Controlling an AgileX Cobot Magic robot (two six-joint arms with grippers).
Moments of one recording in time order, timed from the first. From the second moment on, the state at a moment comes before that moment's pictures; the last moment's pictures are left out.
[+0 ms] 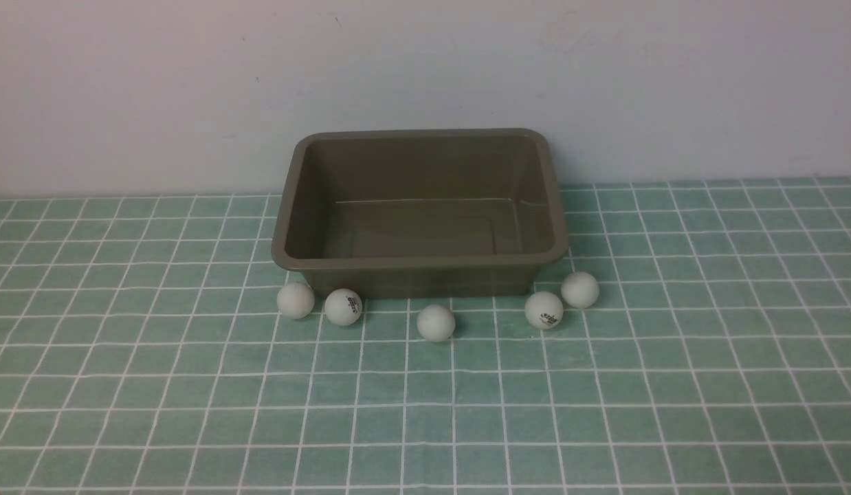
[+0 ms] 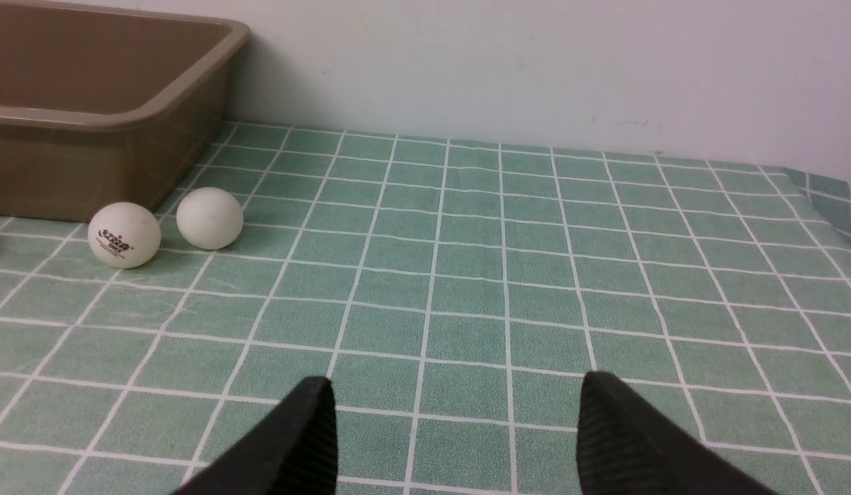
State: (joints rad) right arm -0.02 -0.01 0.02 0.11 0.38 -0.20; left arm -0.06 -0.01 0.02 0.03 0.41 0.04
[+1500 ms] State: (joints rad) right arm -0.02 0.00 -0.42 0.22 0.48 -0.15; left arm -0.06 -0.01 0.02 0.03 0.41 0.04
